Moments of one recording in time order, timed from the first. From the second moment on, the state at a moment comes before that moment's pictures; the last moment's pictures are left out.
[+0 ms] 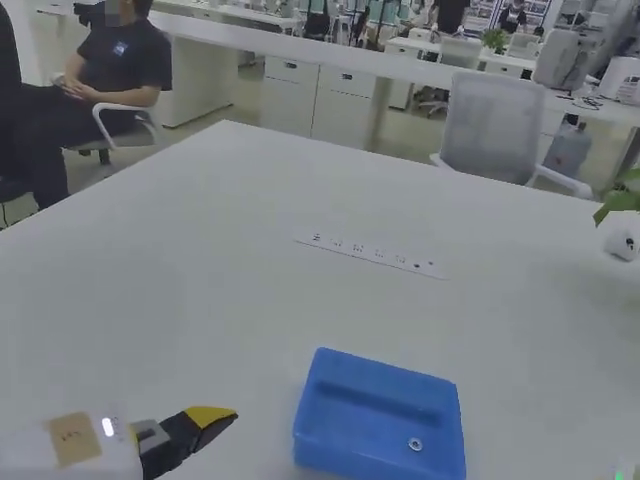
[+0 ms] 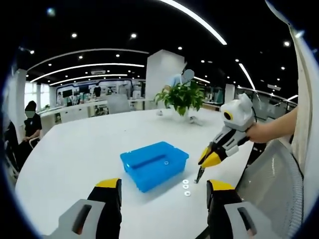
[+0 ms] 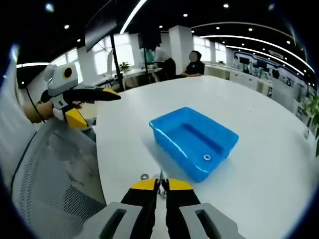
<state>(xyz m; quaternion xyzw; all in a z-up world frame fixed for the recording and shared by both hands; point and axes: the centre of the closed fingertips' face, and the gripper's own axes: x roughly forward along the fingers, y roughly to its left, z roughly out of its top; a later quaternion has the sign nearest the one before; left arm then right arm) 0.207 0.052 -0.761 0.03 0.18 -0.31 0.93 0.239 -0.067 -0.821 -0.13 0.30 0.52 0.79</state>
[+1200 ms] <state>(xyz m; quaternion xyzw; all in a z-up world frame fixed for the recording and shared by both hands) 0.208 0.058 -0.748 0.01 0.14 -0.30 0.94 0.241 -0.060 -0.818 -0.16 0.27 0.50 0.81</state>
